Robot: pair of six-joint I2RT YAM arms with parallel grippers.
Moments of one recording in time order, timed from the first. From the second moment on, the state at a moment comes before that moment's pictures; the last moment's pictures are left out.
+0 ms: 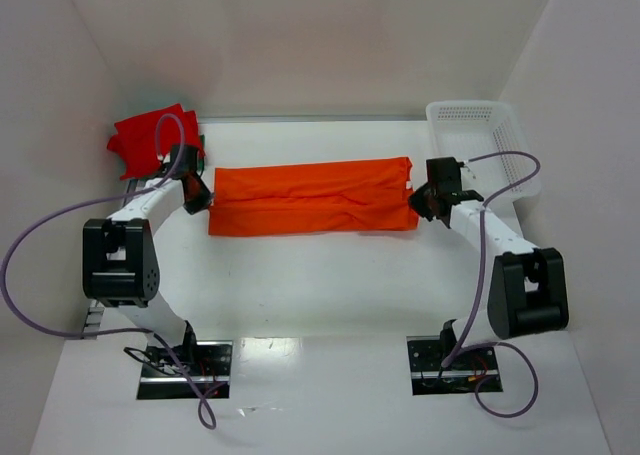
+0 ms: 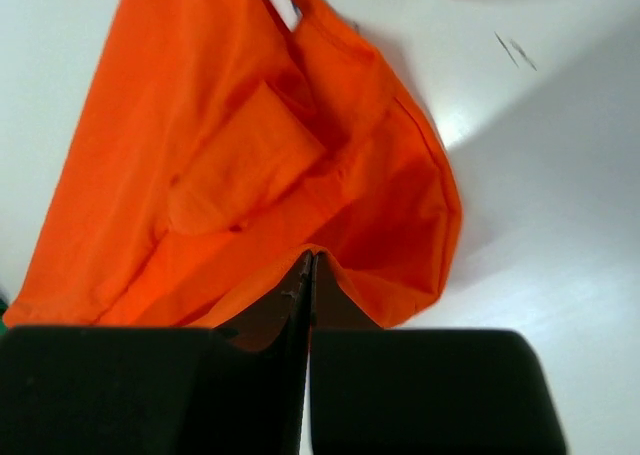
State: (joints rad) left arm 0.03 1.65 1.11 -0.48 -0.16 -0.61; right arm 0.13 1.40 0.87 -0.33 0.14 0.98
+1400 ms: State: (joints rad) left arm 0.05 1.98 1.38 -0.38 -0.16 -0.58; right arm 0.10 1.87 1.18 -0.19 0.11 0.82
